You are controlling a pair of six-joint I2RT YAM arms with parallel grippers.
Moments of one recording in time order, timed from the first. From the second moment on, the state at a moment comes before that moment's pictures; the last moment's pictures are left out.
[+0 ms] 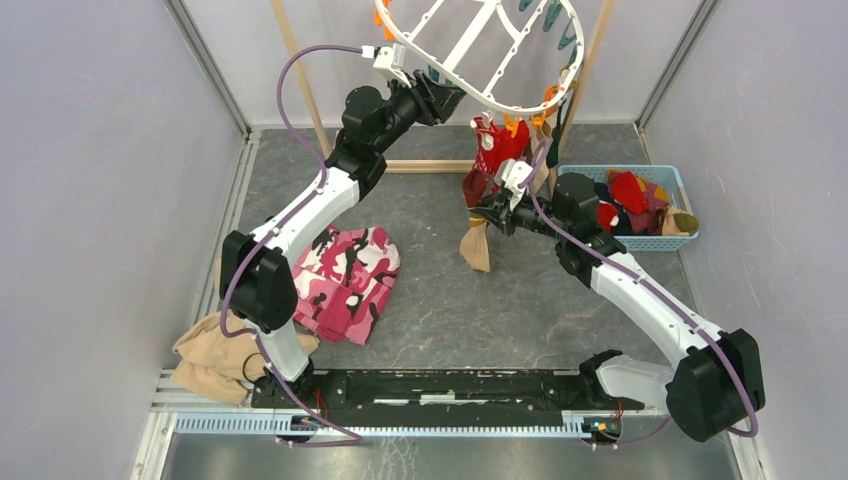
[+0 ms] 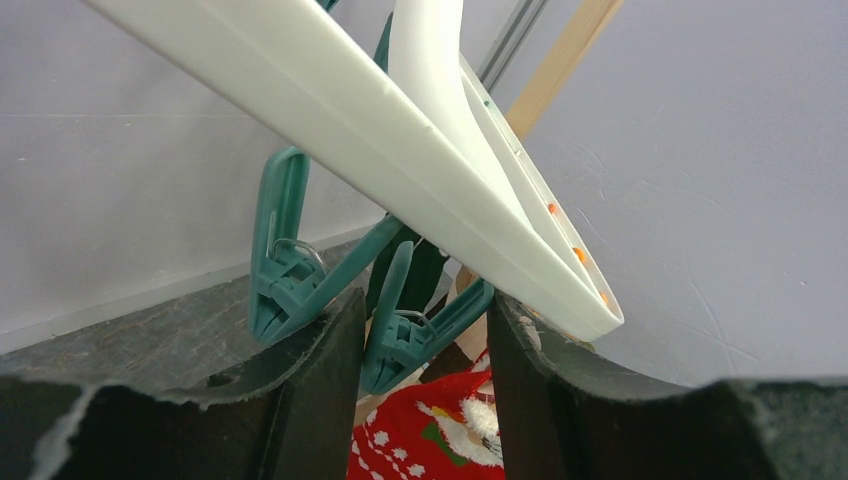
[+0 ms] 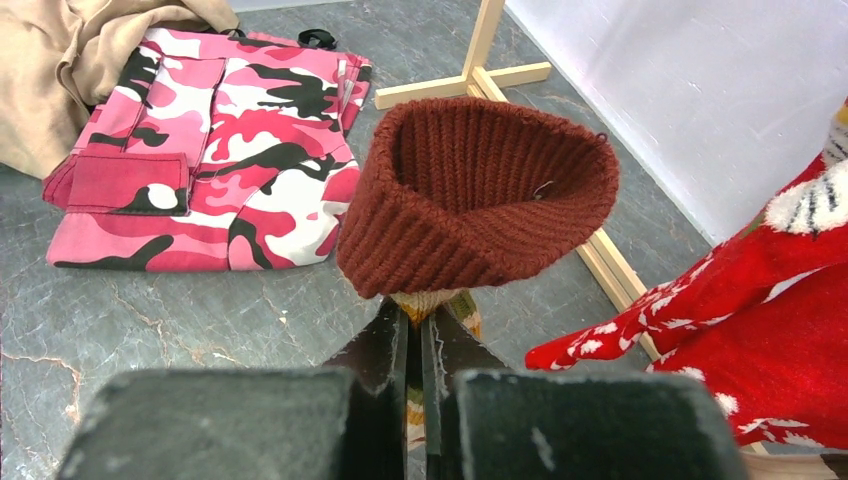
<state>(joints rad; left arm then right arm) -0.51 1.76 1.59 0.40 0.25 -0.53 0.43 1.17 0.83 0.20 -0.66 -0.27</state>
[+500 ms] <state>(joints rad) -0.51 1.76 1.59 0.39 0.27 -0.51 0.43 1.17 0.83 0.20 -0.67 -0.27</state>
